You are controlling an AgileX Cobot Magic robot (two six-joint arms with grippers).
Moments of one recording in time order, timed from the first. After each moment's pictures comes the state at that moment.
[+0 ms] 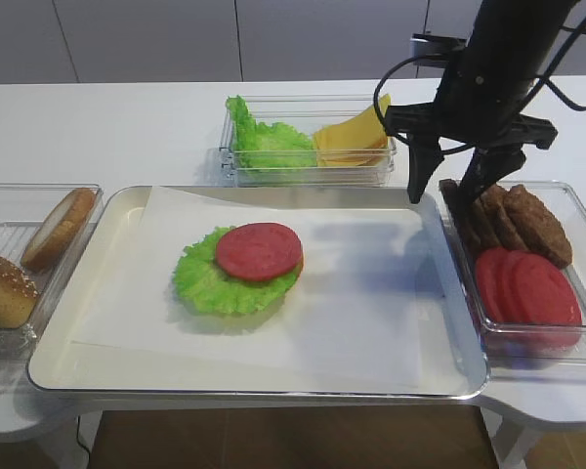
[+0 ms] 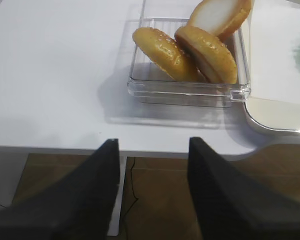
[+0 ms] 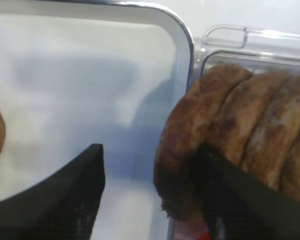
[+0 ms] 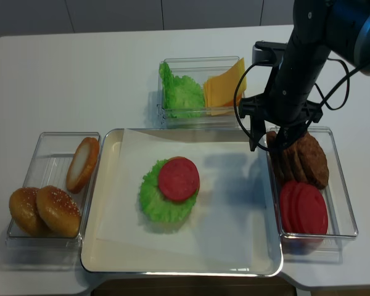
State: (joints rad) left arm 0.07 -0.02 -0.49 0.06 1.18 -0.07; right arm 0.32 1.85 -1.54 0.19 1.23 0.17
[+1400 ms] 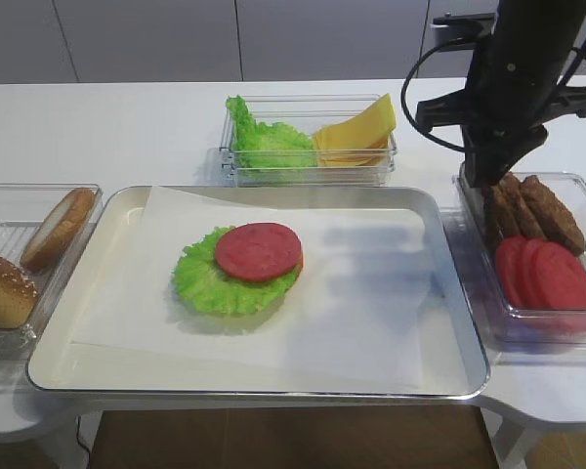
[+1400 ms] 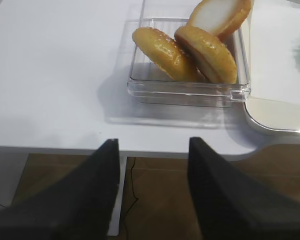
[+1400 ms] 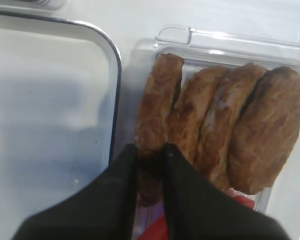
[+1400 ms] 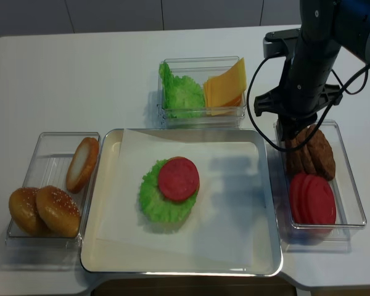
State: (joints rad) left arm 0.07 -0.02 -0.49 0.06 1.18 -0.07; right arm 0.32 1.80 -1.54 -0.01 1.24 0.17
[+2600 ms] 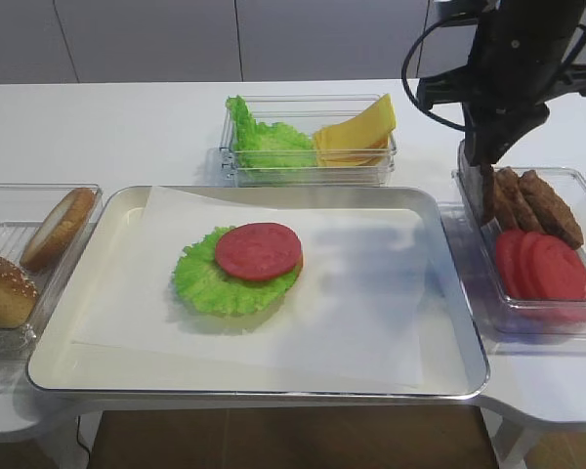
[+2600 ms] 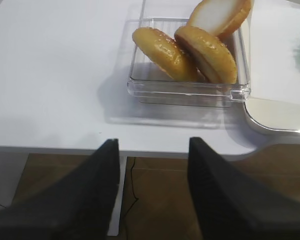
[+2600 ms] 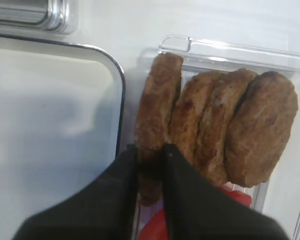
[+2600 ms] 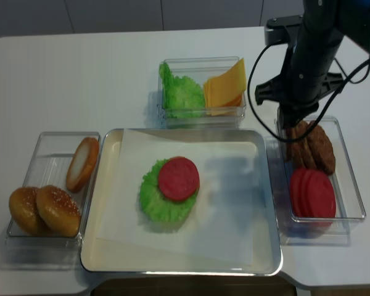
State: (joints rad) left arm 0.07 -0.02 -0.49 0.06 1.18 -0.07; right arm 0.32 1.79 -1.58 -0.02 1.24 0.17
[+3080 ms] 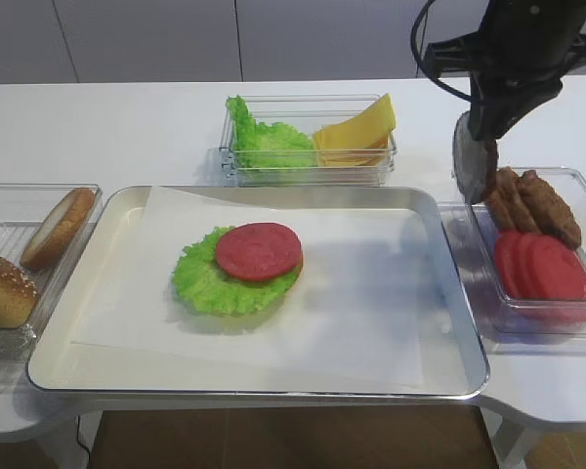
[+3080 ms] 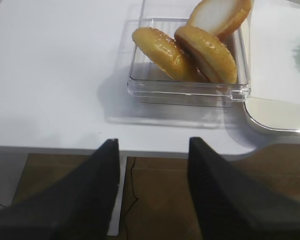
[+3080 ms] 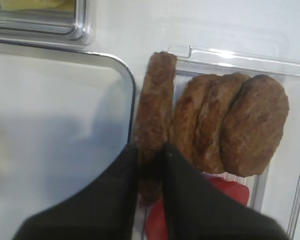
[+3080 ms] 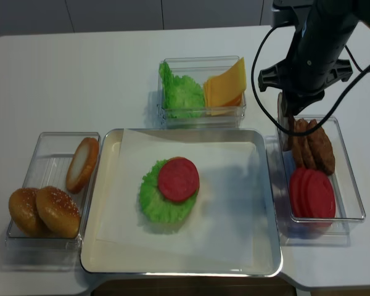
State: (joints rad) left arm 0.07 -0.02 -0.49 0.06 1.18 -0.07; right arm 0.32 1.72 -1.58 0.00 1.25 0.16
